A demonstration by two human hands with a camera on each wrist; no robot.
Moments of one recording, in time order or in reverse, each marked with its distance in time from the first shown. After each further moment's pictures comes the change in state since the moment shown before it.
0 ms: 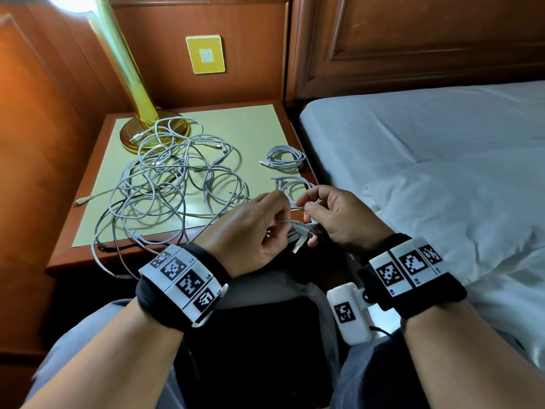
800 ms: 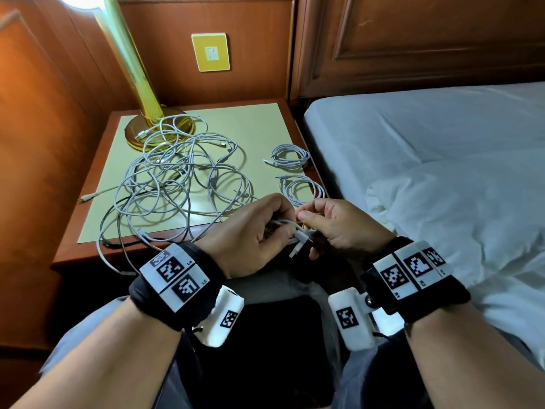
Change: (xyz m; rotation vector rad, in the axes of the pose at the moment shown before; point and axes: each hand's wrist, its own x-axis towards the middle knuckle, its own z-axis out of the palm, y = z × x) left_hand -0.009 -0.004 -0.001 -0.349 -0.091 -0.189; right_hand -0.002 0.002 0.009 0.039 -0.117 0.116
